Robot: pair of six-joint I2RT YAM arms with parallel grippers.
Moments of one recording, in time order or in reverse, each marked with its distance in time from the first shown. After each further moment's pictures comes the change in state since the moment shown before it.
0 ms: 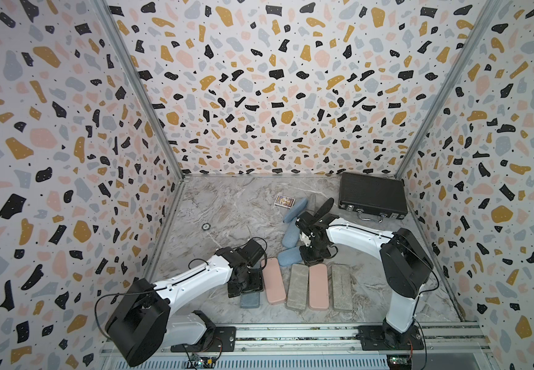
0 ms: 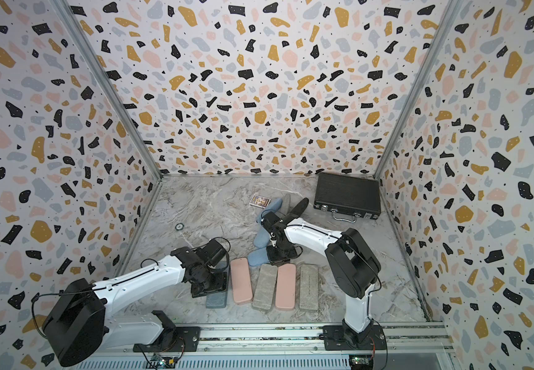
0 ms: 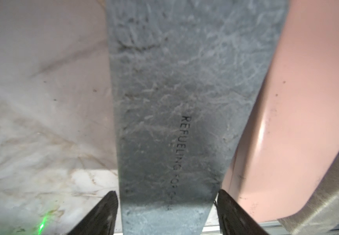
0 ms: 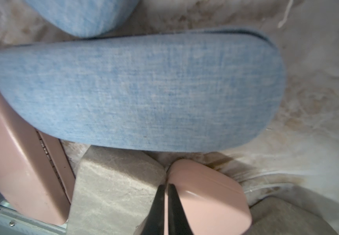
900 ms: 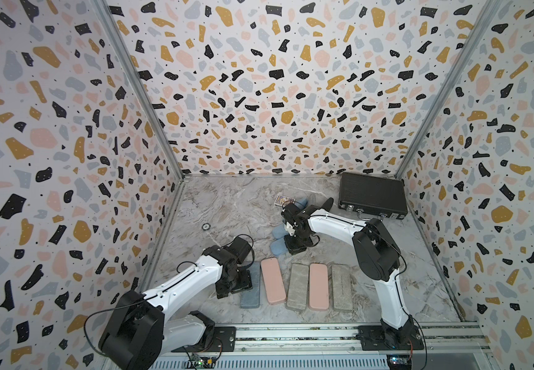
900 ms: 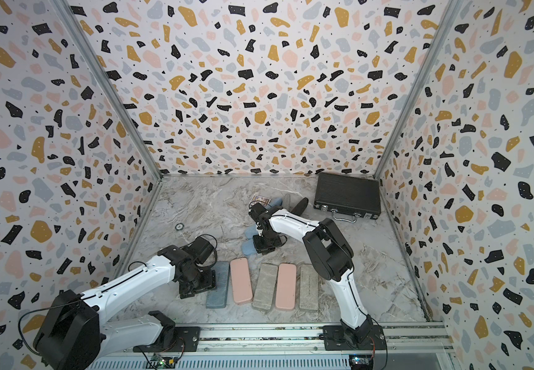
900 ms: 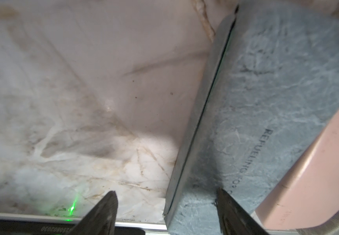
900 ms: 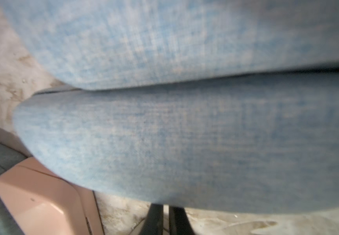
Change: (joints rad) left arm 0.159 -0.051 -0.026 -0.089 -0.019 0.044; right arm -0.003 0.273 0.308 0.020 -0.031 -0.032
